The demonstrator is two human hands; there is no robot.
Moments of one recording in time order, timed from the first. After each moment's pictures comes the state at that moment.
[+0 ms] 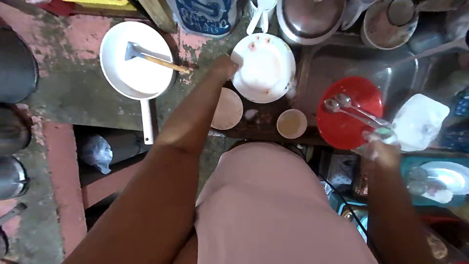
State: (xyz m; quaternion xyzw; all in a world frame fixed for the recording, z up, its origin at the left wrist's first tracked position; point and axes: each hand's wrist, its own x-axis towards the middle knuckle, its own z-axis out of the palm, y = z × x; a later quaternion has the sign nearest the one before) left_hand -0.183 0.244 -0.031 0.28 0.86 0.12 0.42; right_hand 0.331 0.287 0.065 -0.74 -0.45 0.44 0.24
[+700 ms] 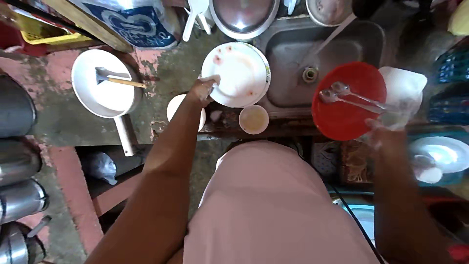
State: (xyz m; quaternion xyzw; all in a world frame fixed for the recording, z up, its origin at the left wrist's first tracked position) left_hand -0.067 0.250 -0.058 0.07 0.71 0.45 0.54; right_hand 0.473 0.360 0.054 -0.76 -0.44 0.43 0.22
